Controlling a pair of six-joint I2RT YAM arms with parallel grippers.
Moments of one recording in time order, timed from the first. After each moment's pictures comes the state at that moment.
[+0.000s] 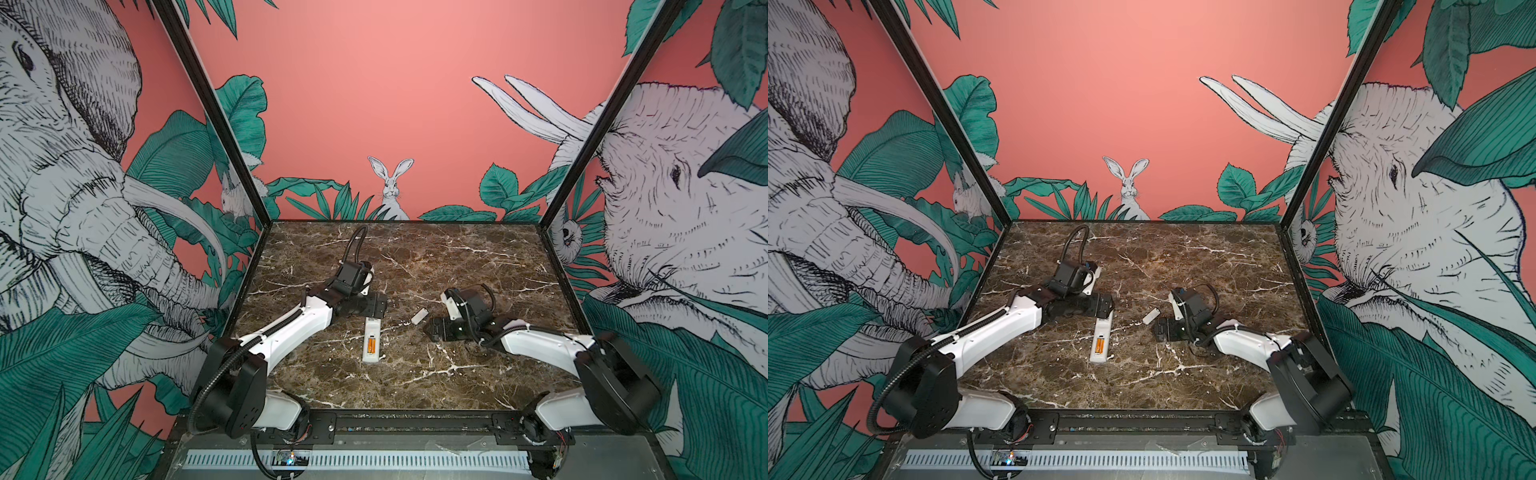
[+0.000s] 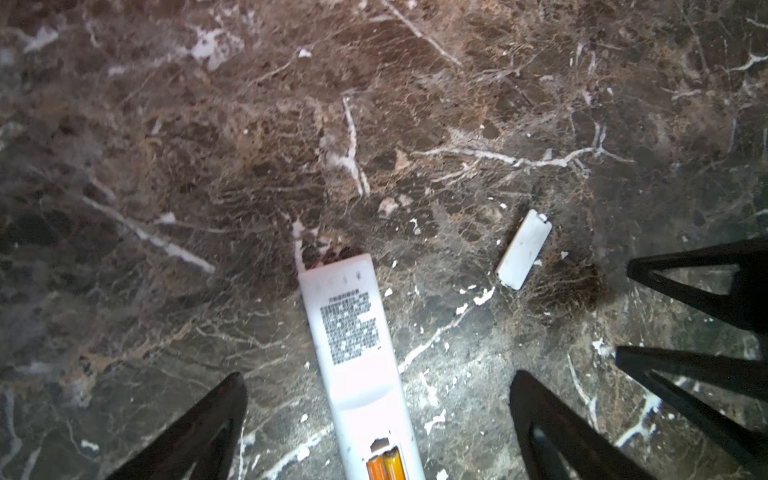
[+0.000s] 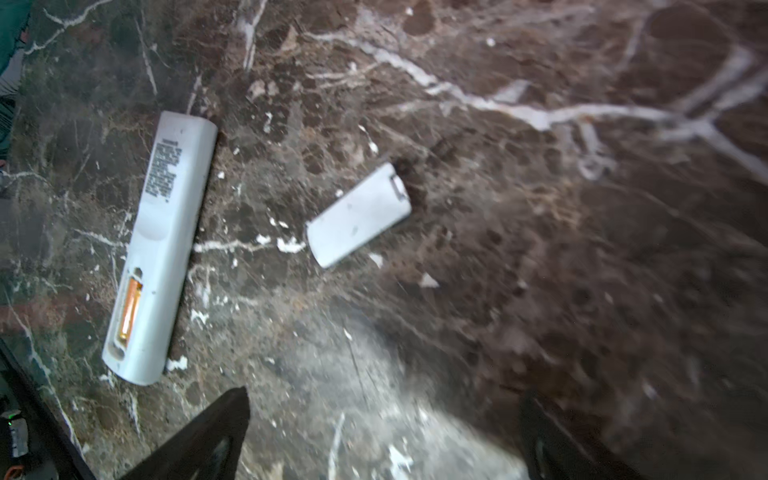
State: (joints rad) left arm -0.54 1.36 0.89 -0.49 0.12 -0.32; right arm 0.64 1.48 0.66 -0.08 -0.22 0.50
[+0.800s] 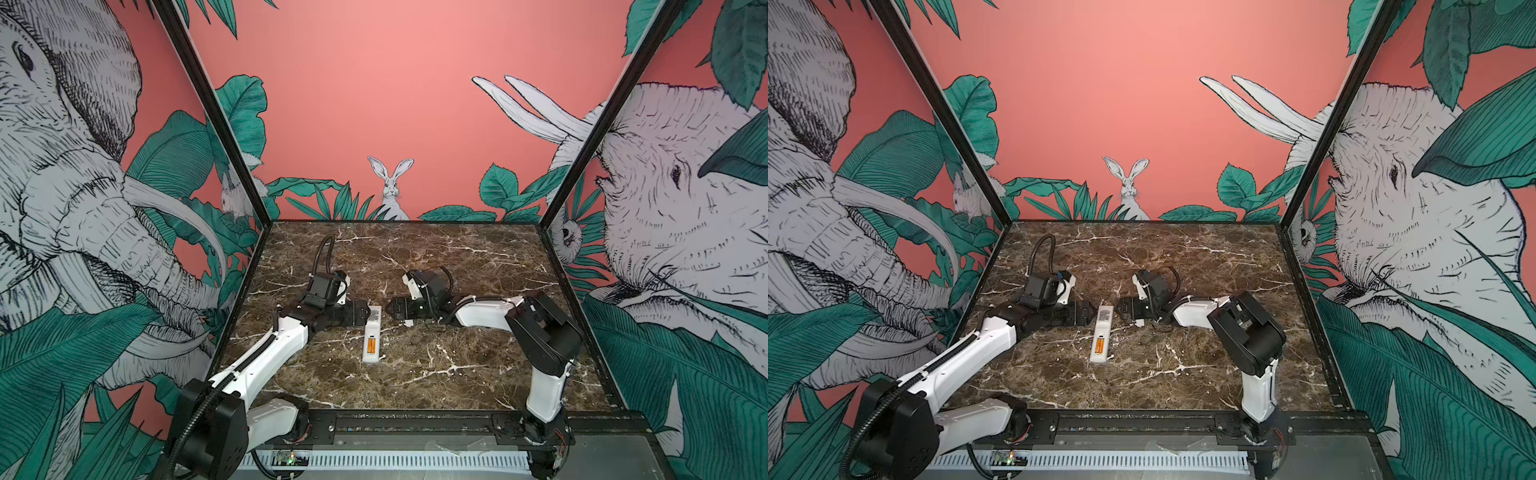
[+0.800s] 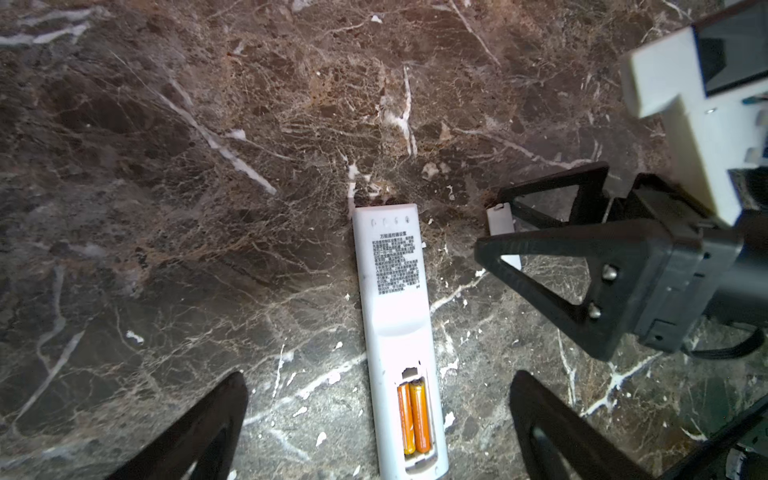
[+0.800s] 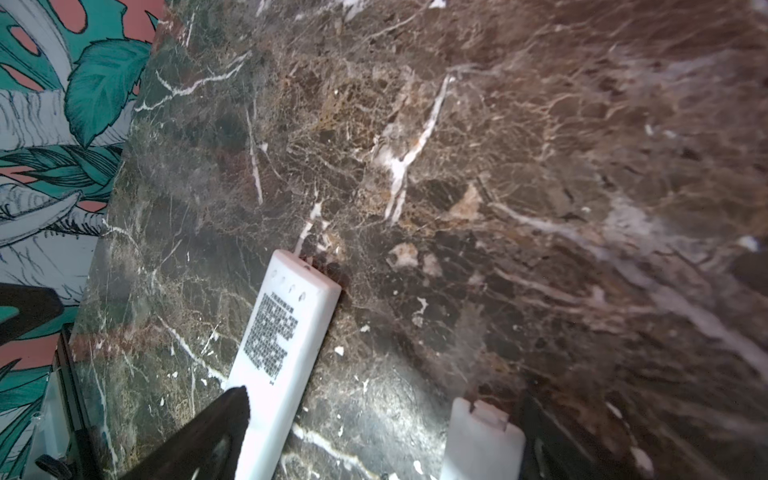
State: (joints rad) left arm -0.39 1.17 0.75 -0.51 0.21 -0.36; right arm 0.73 1.89 1.02 0.09 -0.28 0.55
